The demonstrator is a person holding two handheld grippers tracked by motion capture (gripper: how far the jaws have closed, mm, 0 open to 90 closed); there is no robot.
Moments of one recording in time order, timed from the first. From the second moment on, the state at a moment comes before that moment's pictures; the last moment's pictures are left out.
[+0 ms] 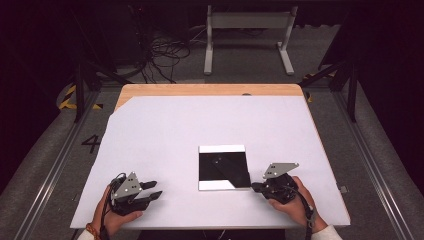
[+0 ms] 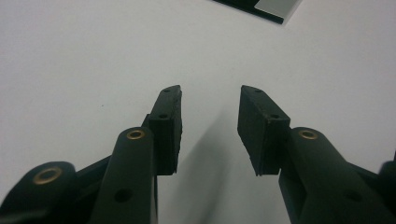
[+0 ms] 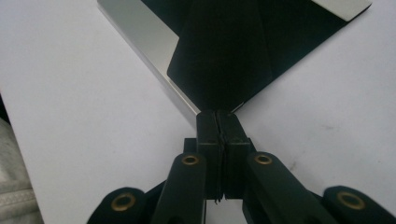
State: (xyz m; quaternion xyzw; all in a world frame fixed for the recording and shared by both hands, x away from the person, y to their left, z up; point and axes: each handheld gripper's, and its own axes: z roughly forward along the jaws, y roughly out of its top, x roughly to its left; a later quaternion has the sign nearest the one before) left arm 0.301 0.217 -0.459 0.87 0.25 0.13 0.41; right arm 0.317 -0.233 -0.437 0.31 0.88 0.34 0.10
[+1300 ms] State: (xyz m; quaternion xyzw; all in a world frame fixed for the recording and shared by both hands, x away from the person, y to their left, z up) left arm 0.302 0.217 -0.460 0.87 0.25 0.13 0.41; right arm 0.320 -0.222 -0.440 0.29 0.90 0.29 0.11
